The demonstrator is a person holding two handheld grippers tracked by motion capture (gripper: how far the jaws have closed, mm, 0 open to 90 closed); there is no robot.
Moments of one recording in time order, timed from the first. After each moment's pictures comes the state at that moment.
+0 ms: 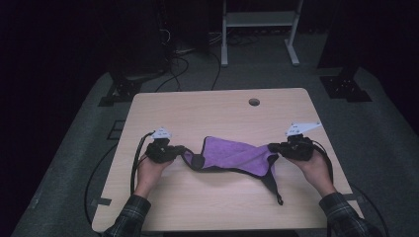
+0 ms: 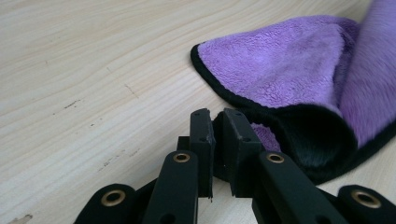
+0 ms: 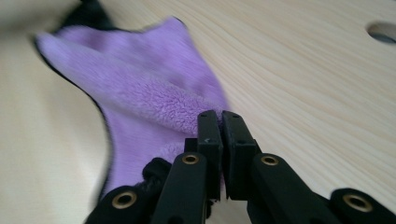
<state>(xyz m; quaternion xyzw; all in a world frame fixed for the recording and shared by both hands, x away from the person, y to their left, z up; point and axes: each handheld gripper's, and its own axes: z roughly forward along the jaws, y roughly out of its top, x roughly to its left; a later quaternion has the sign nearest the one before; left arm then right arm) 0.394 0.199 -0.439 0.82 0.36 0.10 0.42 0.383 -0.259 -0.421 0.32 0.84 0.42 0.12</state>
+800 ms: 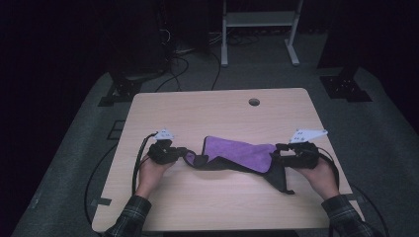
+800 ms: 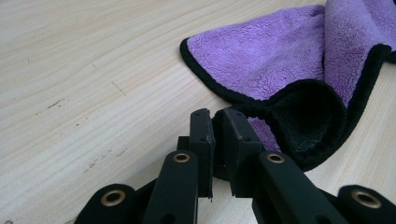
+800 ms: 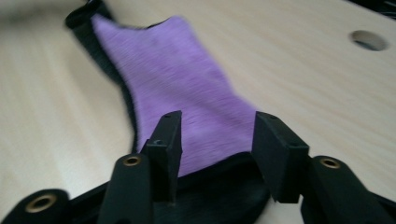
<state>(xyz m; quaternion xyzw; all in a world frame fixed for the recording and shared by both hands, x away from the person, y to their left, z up) 0.393 0.194 -0.441 0.83 0.35 0.10 0.42 0.351 -0.260 -0.415 0.31 0.84 0.42 0.15</state>
